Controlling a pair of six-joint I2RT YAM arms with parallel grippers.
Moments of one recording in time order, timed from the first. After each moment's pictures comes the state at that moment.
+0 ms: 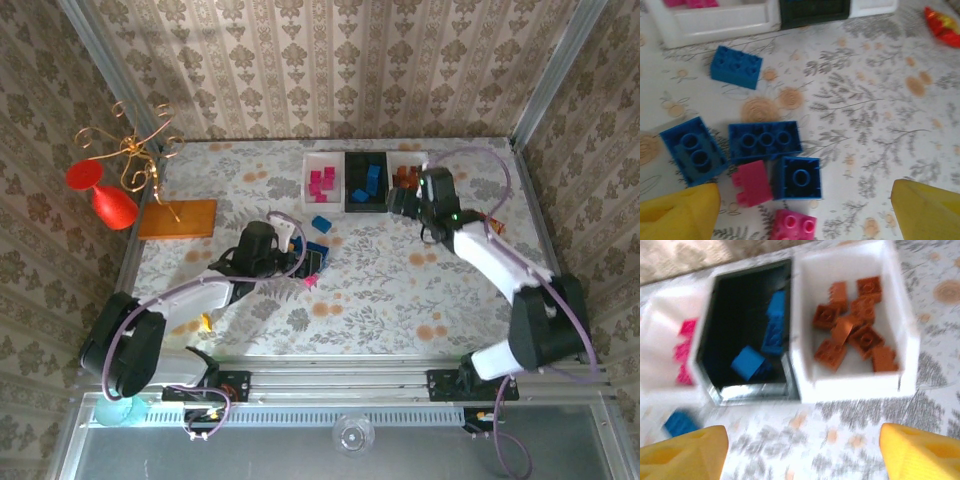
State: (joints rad) left arm -0.61 1.34 0.62 0.09 0.23 -0.26; right arm 0.27 1.41 0.95 -0.19 0.09 0.38
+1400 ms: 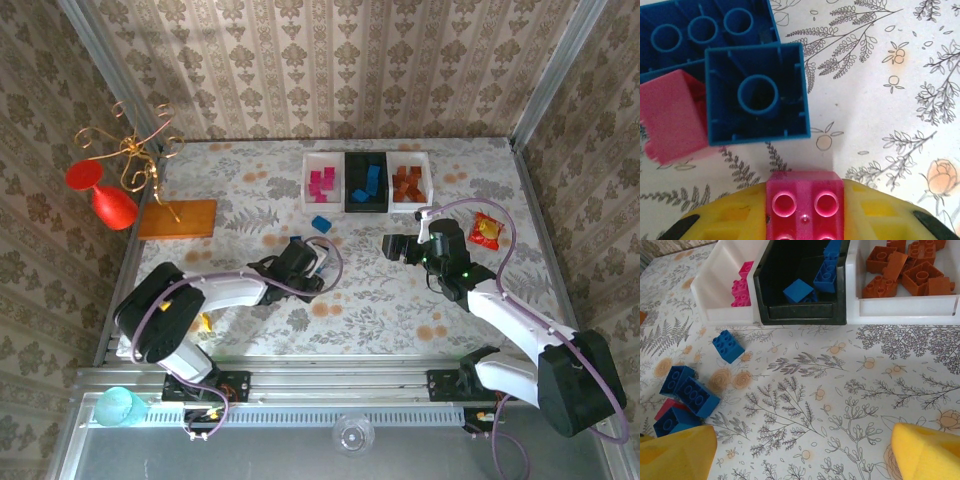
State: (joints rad) left arm -0.84 1.55 0.69 -0.08 -0.03 -0.15; right arm 0.34 1.12 0.55 0.02 -0.04 0.34
